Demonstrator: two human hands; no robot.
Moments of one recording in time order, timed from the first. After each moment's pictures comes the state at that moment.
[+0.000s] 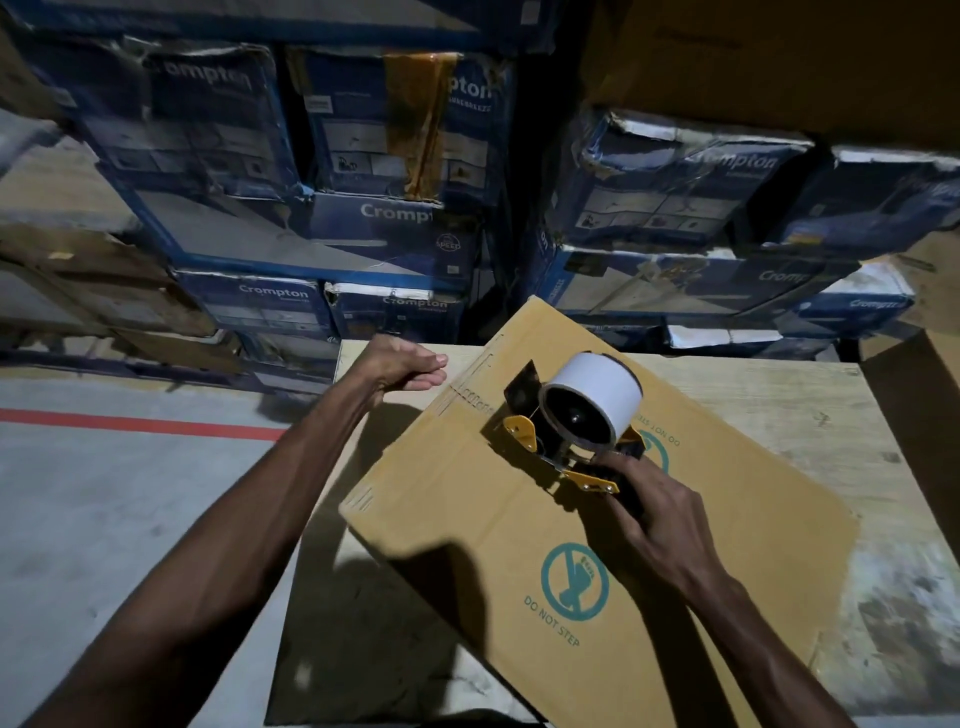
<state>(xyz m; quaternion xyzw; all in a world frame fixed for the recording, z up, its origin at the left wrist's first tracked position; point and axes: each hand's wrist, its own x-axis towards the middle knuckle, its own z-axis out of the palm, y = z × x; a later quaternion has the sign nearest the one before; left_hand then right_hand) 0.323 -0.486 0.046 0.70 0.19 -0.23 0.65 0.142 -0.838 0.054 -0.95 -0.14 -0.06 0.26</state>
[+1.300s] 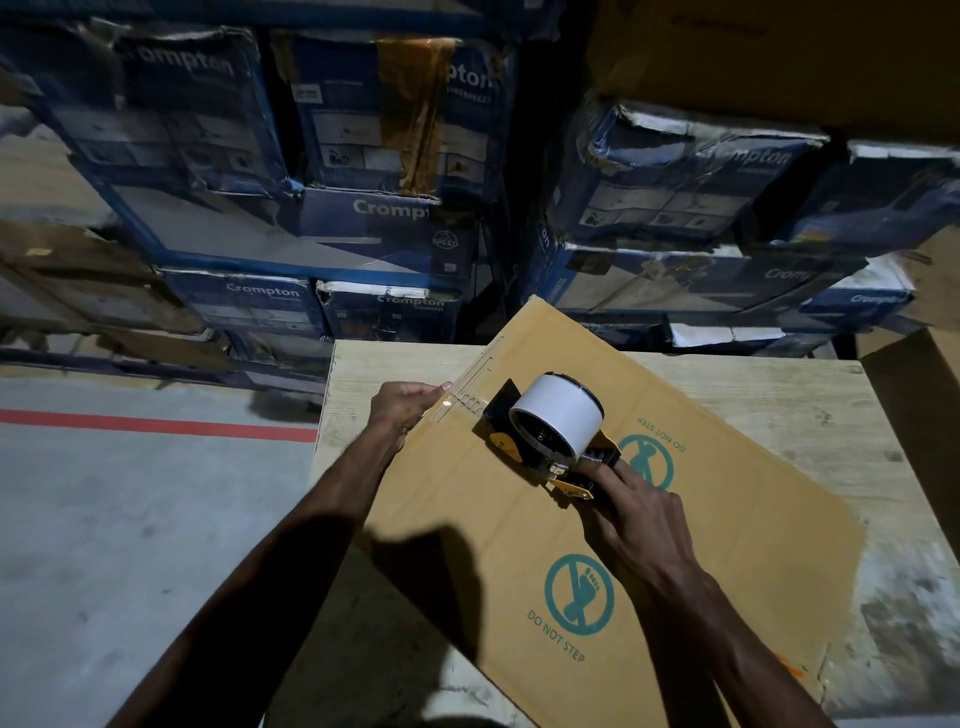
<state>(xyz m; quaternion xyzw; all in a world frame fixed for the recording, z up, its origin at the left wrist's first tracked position) 0.310 -0.503 -0.048 0.70 0.29 -0.19 0.63 0.158 -0.822 0.023 -0.97 -0.14 -0.03 0.17</state>
